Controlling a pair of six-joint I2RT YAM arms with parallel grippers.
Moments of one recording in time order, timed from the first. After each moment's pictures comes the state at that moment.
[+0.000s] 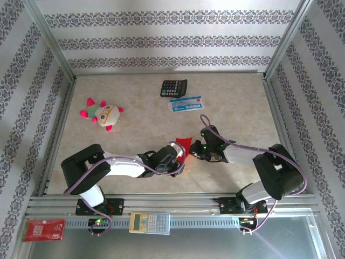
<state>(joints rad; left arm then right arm) -1.02 1.64 0.68 0.13 0.01 -0.47 0.51 1.47 0.53 -0.04 -0.36 0.95</state>
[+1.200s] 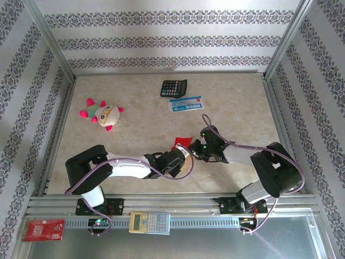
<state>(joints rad) -1.09 1.68 0.79 -0.03 -0.26 -0.25 0.51 1.49 0.51 0.06 -0.44 1.05</state>
